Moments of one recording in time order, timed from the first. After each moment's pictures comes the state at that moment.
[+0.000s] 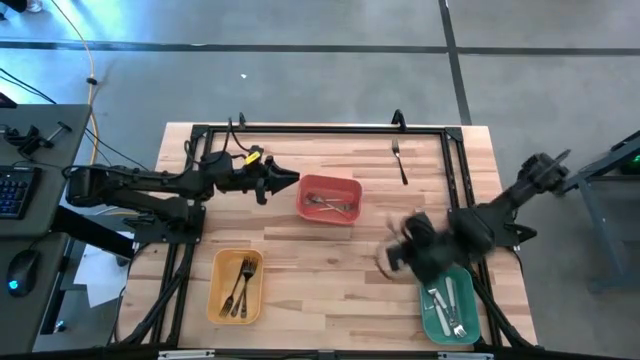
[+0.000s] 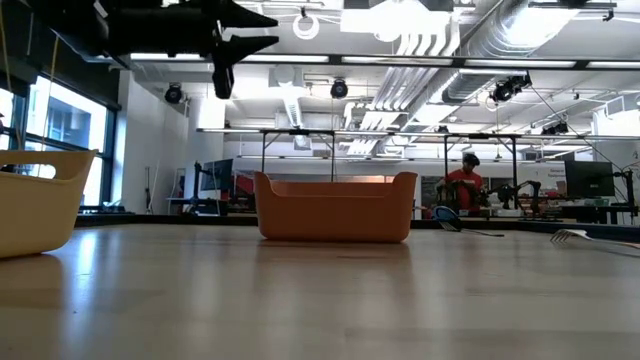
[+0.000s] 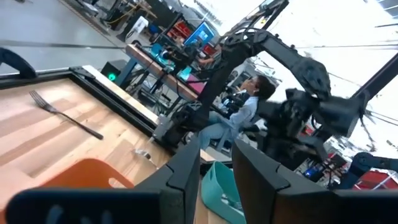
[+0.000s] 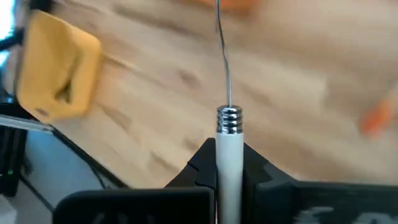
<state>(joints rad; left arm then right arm) 0.22 1.11 0.48 0.71 0.16 -0.68 0.65 1.35 1.28 -1.09 0.40 1.81</state>
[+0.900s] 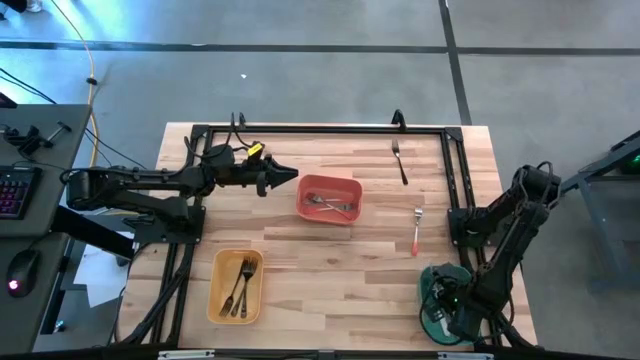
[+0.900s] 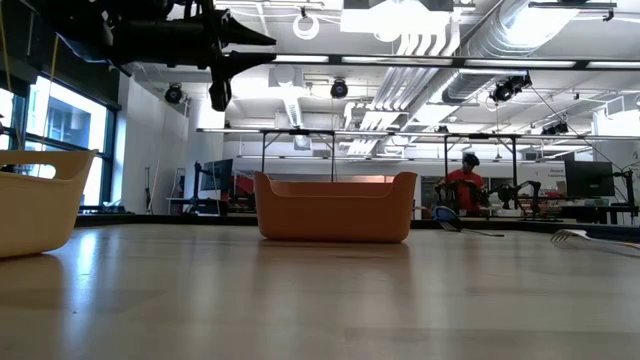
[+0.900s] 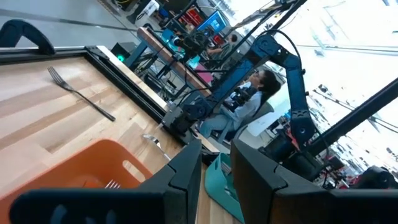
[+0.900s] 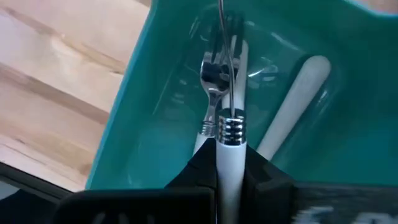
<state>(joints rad) 0.31 1.11 0.48 0.64 0.26 -0.75 1.12 1.51 0.95 -0.92 0.05 2.23</state>
